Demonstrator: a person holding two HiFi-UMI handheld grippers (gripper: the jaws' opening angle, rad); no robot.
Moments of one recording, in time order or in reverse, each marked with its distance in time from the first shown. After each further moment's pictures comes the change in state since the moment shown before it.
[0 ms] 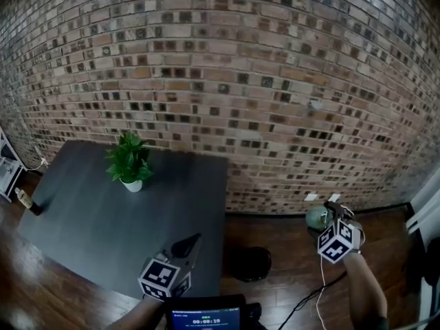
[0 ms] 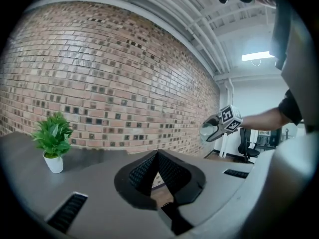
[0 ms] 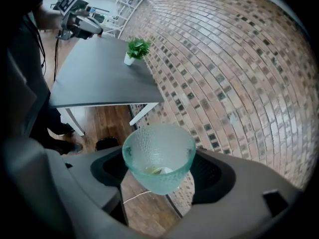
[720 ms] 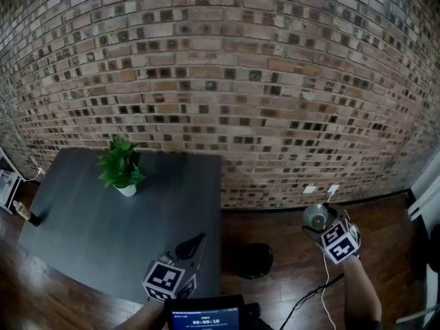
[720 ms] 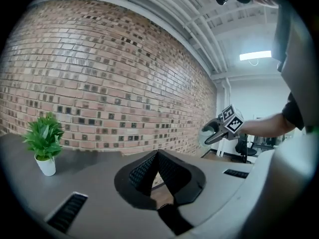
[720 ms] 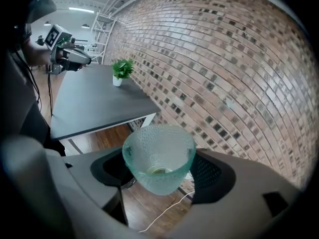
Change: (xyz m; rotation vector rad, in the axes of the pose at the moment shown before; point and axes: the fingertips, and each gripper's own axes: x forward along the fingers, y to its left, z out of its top) left arm 0.026 -0.019 0.004 0.014 0.003 -0.037; right arm -0.003 0.009 -0.003 0.301 -0.156 0.076
